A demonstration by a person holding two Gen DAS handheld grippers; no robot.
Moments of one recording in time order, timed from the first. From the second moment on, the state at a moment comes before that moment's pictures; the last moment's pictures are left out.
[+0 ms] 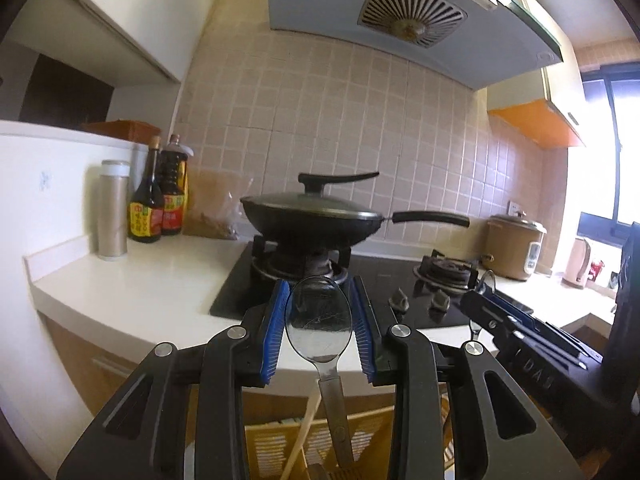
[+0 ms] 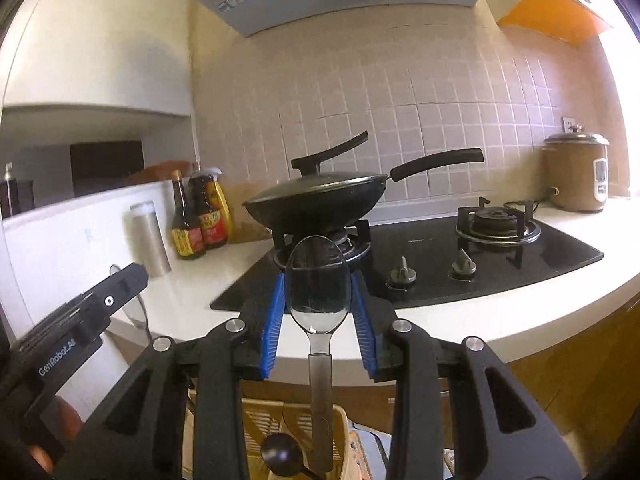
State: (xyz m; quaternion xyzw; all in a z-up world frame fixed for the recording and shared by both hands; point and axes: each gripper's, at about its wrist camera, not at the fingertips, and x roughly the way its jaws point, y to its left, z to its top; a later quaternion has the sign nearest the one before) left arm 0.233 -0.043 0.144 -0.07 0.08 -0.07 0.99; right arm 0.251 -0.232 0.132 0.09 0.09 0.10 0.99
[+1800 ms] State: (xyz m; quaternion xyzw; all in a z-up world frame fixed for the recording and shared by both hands) left arm 0.099 -0.057 -0.040 0.05 0.50 -0.15 0.85; right arm 0.075 -0.187 -0.050 -0.07 0.52 0.14 0.84
